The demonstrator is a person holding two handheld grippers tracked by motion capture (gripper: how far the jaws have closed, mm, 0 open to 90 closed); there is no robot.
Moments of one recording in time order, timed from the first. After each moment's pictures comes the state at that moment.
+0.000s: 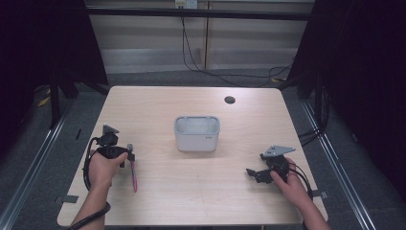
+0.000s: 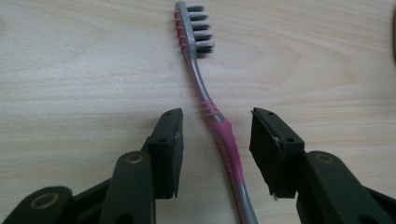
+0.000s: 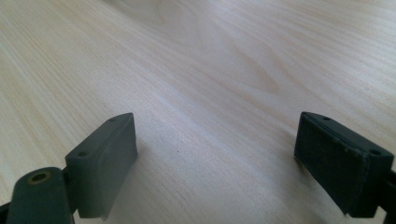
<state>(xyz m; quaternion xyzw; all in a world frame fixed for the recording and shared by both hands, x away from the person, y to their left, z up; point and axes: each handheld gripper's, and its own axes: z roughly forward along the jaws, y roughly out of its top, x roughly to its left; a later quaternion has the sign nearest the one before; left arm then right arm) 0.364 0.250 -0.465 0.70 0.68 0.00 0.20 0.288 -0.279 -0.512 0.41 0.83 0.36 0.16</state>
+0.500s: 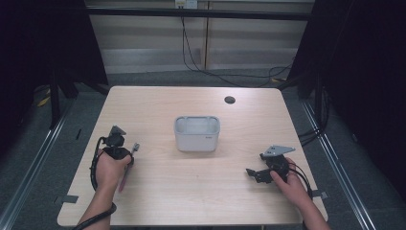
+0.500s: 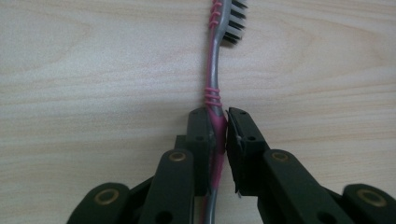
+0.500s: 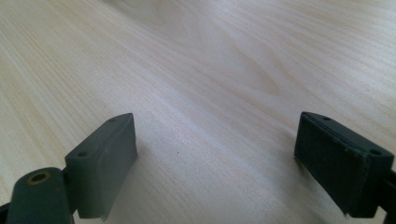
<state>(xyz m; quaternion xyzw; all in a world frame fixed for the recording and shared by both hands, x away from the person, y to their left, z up) 0.366 0.234 -0.469 0.72 0.67 0.02 0.16 0.289 -0.279 -0.512 0.41 0.83 0.36 0.16</state>
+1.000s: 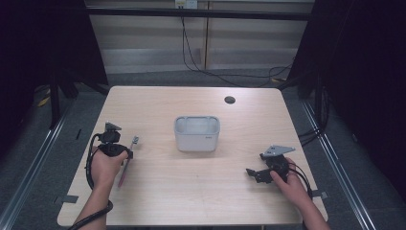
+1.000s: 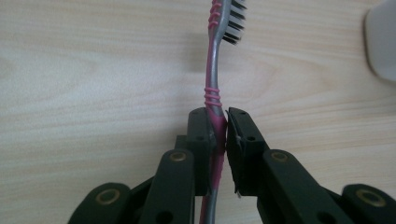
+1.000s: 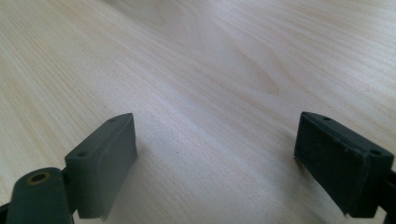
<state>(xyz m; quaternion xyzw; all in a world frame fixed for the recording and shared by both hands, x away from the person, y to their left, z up) 0.365 0.244 -0.450 0.71 0.66 0.03 0.23 0.289 -0.279 -0.512 0.41 0.83 0.36 0.16</state>
